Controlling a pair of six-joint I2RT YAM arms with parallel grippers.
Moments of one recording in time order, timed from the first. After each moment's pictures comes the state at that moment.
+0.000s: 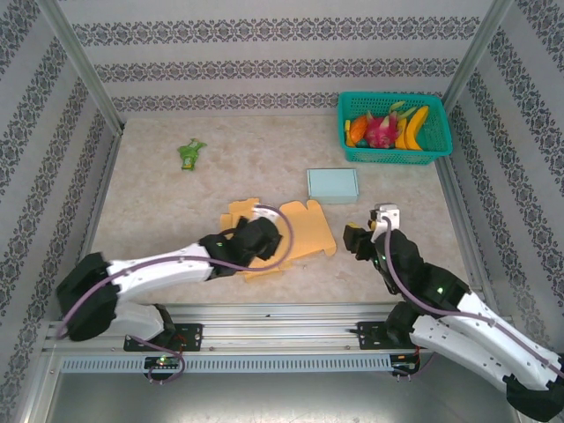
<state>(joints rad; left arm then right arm) -0.94 1.31 0.80 -0.31 -0.53 -0.38 0.84 0.55 0.65 -0.60 0.48 0.47</state>
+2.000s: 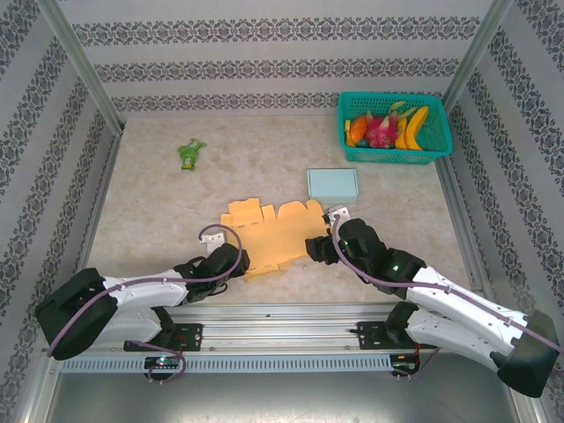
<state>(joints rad) -0.84 1.21 0.32 0.05 -0.33 -1.03 0.83 0.85 0.58 -0.34 0.14 0.37</state>
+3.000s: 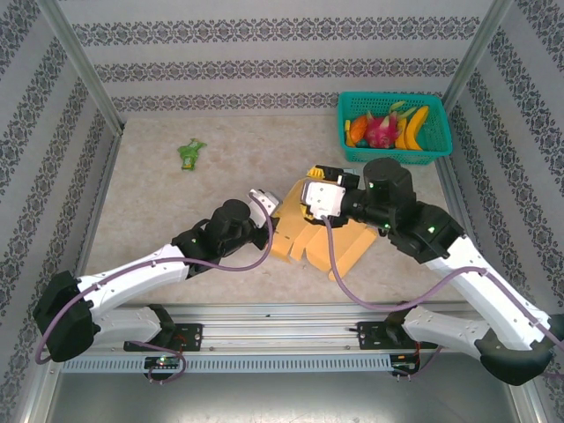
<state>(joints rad) -0.84 1.19 0.79 -0.03 -0.09 0.00 0.73 1.03 1.30 -0.68 -0.21 -0.89</state>
